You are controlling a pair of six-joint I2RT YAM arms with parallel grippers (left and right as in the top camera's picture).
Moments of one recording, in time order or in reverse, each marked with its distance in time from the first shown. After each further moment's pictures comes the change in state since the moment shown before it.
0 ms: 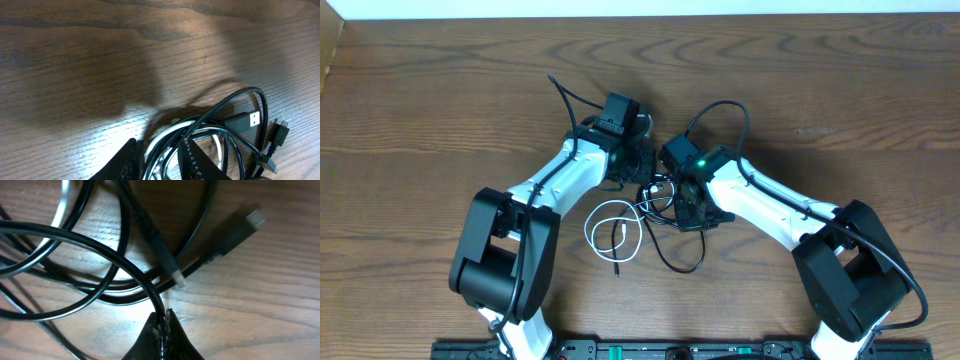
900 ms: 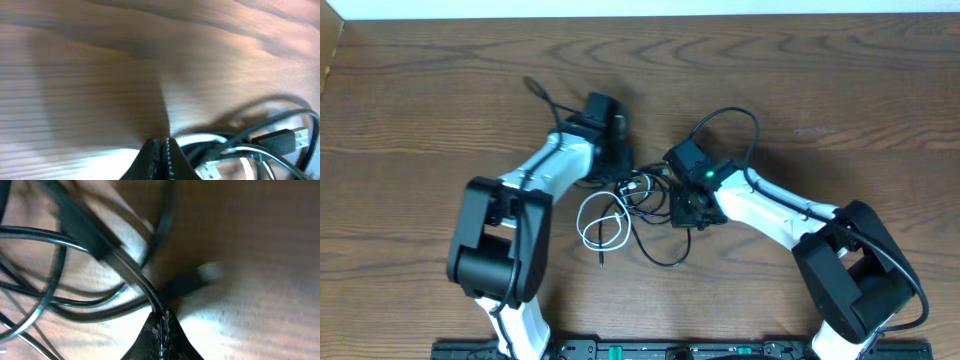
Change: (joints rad) left arm 0.119 0.052 0.002 -0.043 -0.087 -0.061; right arm -0.025 -0.016 -0.127 0.293 -0.090 0.068
